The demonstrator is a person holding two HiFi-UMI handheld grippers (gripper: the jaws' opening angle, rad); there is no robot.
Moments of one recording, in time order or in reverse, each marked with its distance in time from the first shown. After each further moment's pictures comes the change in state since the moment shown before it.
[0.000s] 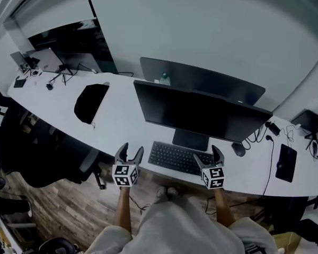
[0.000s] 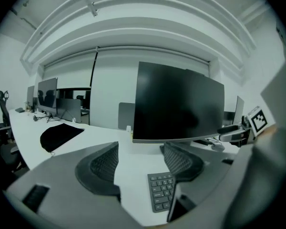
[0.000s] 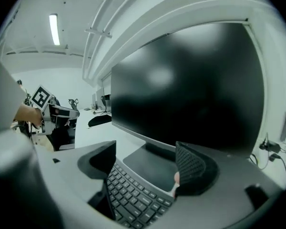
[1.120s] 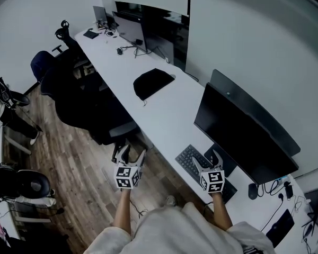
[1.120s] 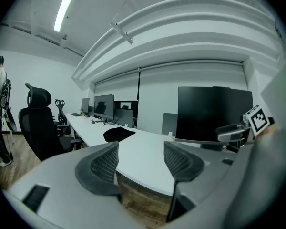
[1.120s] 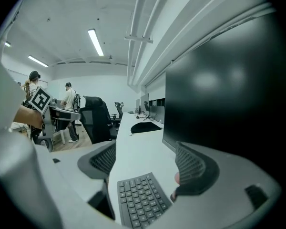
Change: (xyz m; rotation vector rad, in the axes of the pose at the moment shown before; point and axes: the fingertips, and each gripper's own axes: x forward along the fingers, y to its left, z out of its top) left arm -0.191 0.057 -0.032 -0.145 -0.125 0.518; right arm 0.049 0.157 0.059 -0.220 -0.094 0.517
